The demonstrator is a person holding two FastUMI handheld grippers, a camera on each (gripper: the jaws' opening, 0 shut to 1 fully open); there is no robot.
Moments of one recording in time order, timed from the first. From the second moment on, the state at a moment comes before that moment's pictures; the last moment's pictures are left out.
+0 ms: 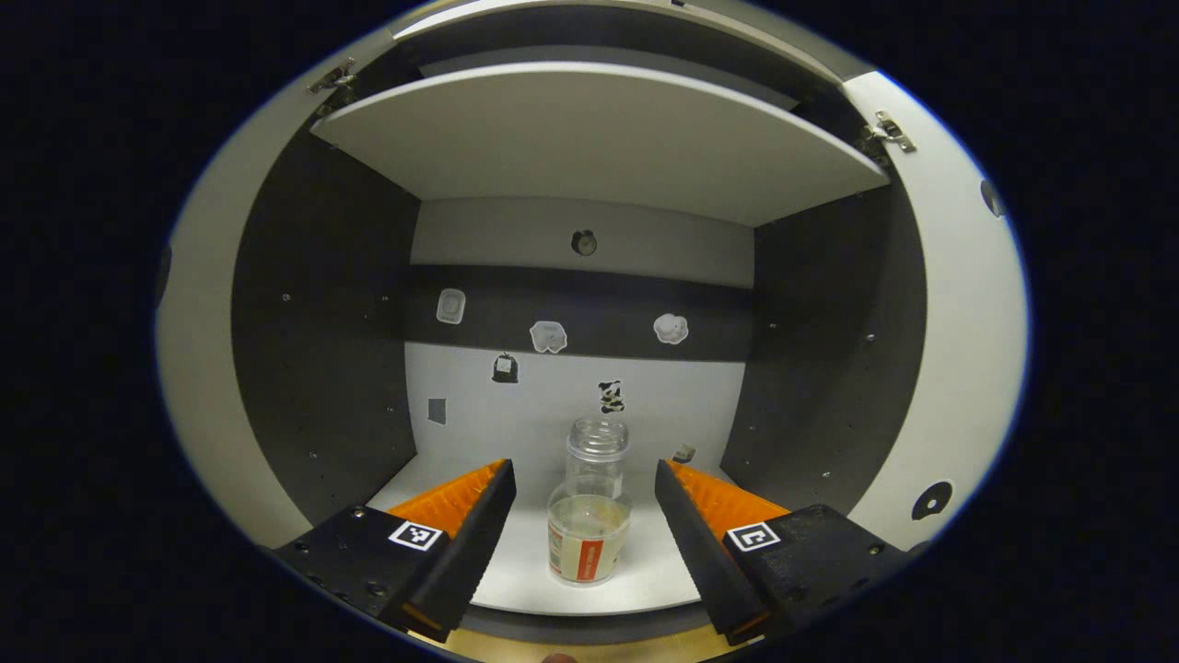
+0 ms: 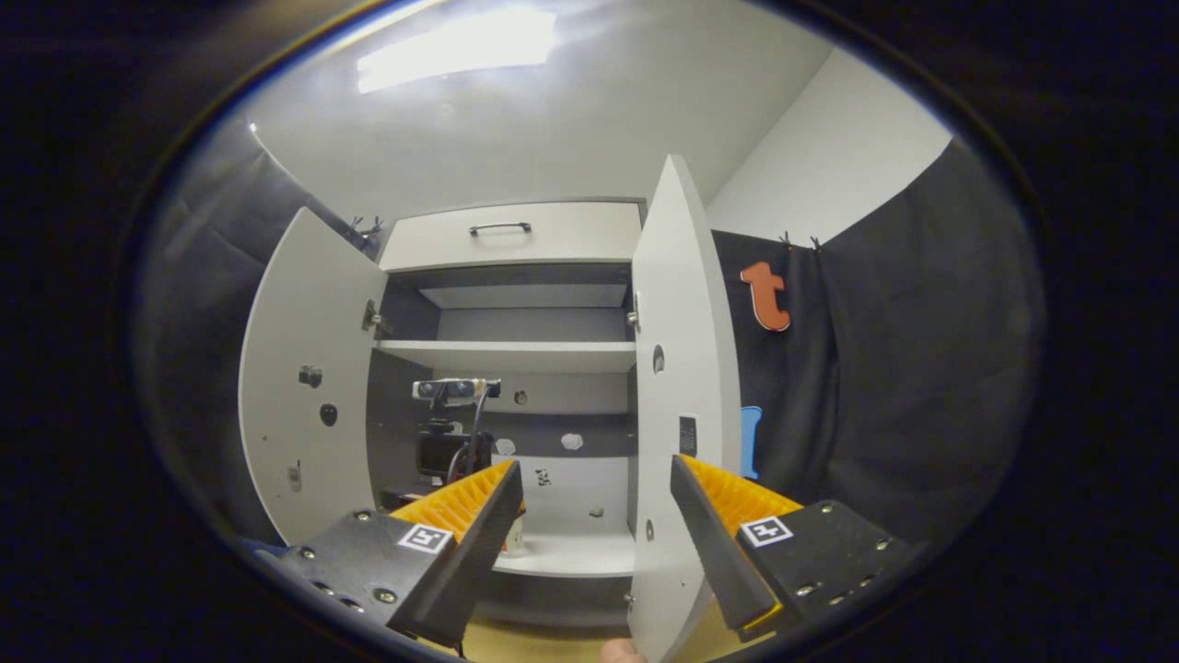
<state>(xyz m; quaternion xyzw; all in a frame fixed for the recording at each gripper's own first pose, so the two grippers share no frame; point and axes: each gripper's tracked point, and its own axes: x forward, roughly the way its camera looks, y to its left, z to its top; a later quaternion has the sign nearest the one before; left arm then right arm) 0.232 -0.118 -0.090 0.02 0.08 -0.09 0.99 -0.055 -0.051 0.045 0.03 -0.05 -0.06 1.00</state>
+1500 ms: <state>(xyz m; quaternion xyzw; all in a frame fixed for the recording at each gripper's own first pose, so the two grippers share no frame) 0.039 -0.049 -0.102 0.02 0.06 0.00 1.00 -0.044 -0.030 0.068 0.05 -0.09 0.14 0.99</state>
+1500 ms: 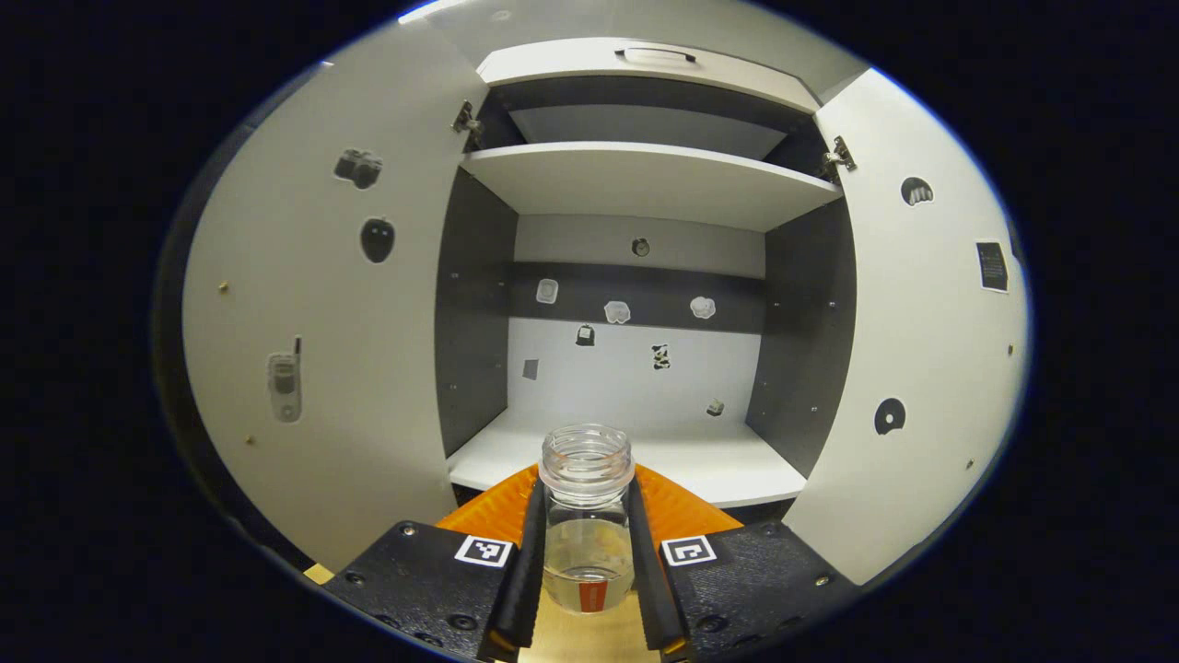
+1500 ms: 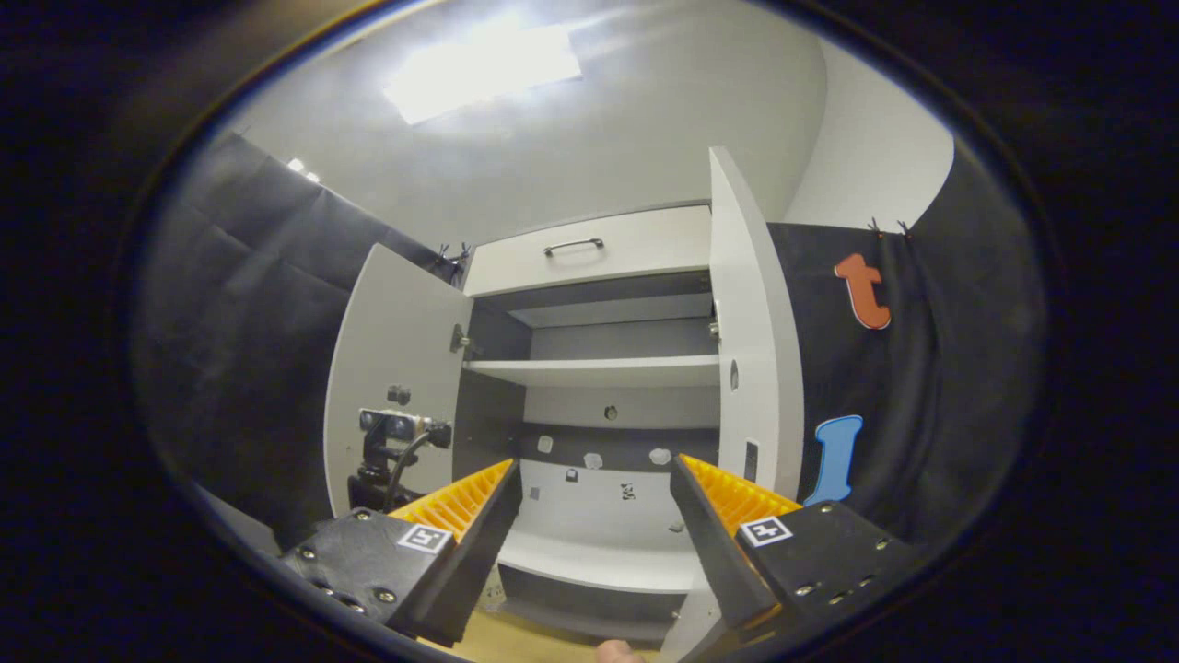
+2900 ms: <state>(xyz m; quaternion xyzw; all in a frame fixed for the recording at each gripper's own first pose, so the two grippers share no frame) -0.118 -0.033 -0.372 -0.03 0.15 0.02 0.99 -0.093 0.011 0.045 0.02 -0.06 0.25 0.97</state>
